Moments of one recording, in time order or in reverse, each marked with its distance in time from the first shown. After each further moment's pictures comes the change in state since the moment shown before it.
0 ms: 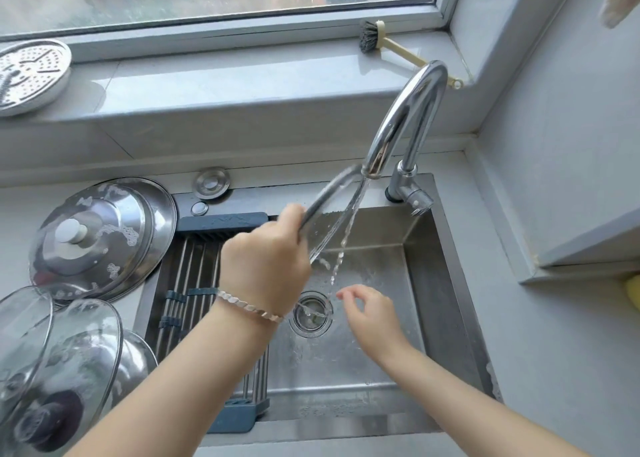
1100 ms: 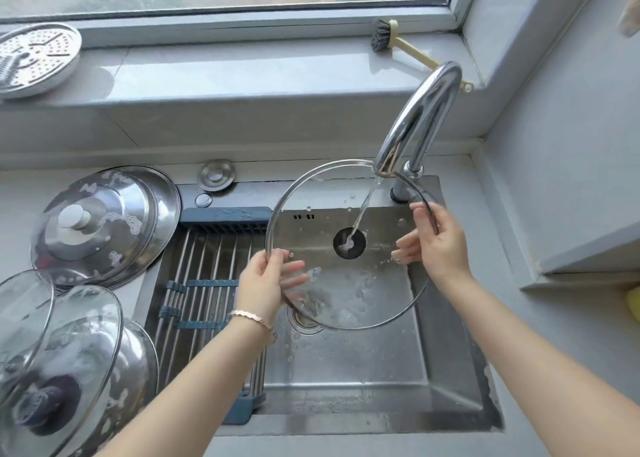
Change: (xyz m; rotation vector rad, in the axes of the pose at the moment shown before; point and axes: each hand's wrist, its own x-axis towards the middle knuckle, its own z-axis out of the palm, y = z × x) left_hand -0.040 -0.014 0.040 -1.168 -0.293 -1.268; right_hand 0.049 -0.011 -0.095 0.496 0.319 -0.025
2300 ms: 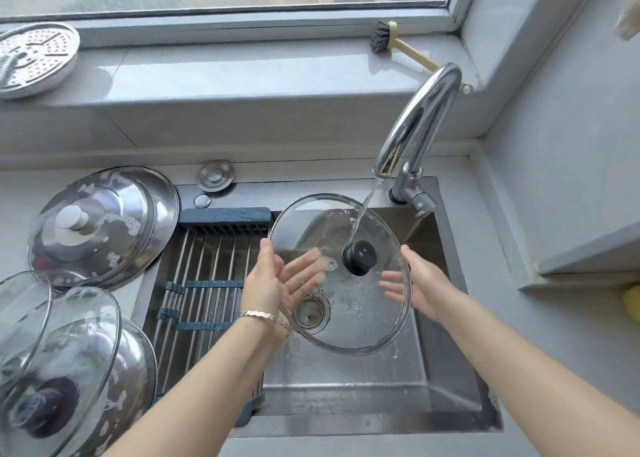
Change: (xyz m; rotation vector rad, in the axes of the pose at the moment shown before) left_hand -0.003 0.000 0.008 -0.519 -0.077 -0.120; right_hand -0.008 0.028 0.009 0.075 -0.155 0.716
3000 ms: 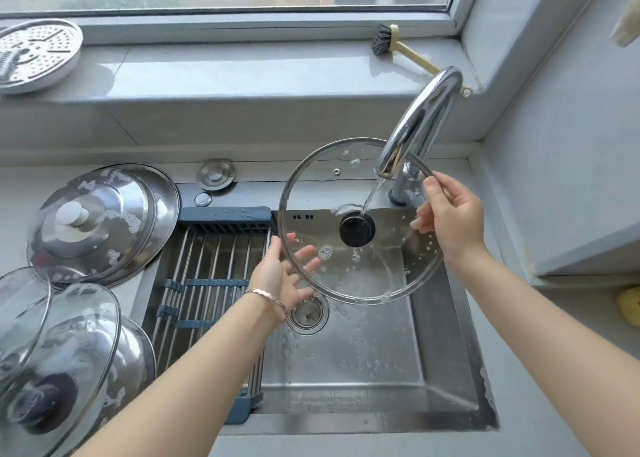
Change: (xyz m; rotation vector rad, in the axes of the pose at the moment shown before) left_hand 0.029 0.000 0.000 0.106 -0.025 -0.196; right_hand -0.037 -0.067 0.001 0.029 0.235 -0.789
